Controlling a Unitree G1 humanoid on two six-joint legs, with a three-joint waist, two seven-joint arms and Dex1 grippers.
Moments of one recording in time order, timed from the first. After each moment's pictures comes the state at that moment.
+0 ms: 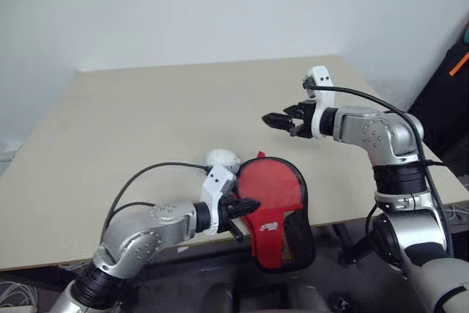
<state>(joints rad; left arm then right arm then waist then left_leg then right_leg) -0.17 0.59 -0.34 -0.41 -0.81 0.78 -0.39 -0.92 -0.31 0.09 0.22 0.48 1.04 0.57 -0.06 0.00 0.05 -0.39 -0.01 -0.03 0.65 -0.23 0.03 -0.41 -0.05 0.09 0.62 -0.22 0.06</state>
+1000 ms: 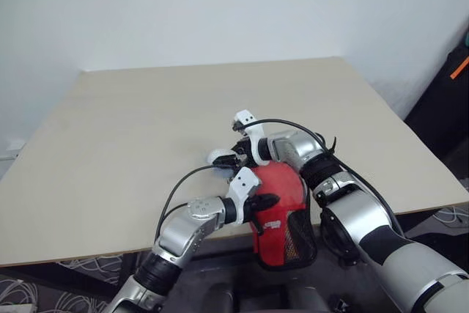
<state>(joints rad) -0.24 0.32 -0.40 -0.08 -0.34 0.51 -0.64 -1.09 0.03 0.24 0.94 0.20 0.65 0.80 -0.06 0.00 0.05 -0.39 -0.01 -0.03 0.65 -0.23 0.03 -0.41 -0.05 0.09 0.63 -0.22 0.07</state>
